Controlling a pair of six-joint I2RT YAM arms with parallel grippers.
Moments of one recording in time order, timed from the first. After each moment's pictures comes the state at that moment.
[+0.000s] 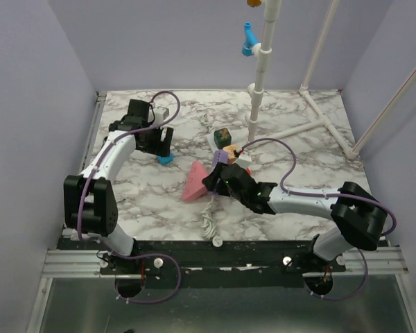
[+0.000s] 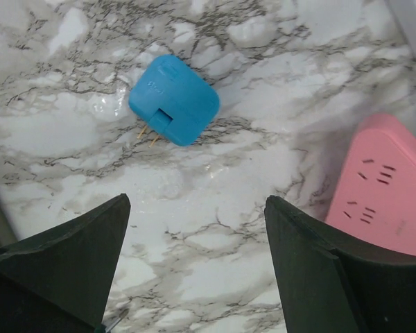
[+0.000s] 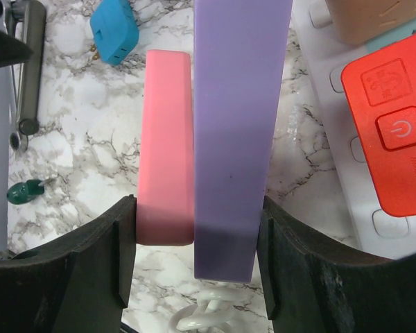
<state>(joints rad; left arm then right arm) -0.15 1.65 1.30 -0.68 0.18 0.11 1.00 1.52 0.79 0.13 0.39 0.96</state>
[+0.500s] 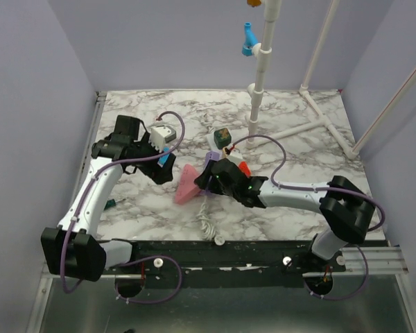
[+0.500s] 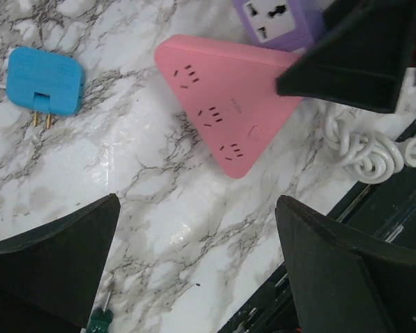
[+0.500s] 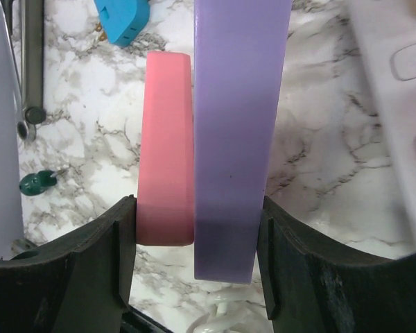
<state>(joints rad) -0.17 1.27 1.16 -0.92 0.51 0.44 1.00 1.61 0.91 0.05 0.33 1.00</state>
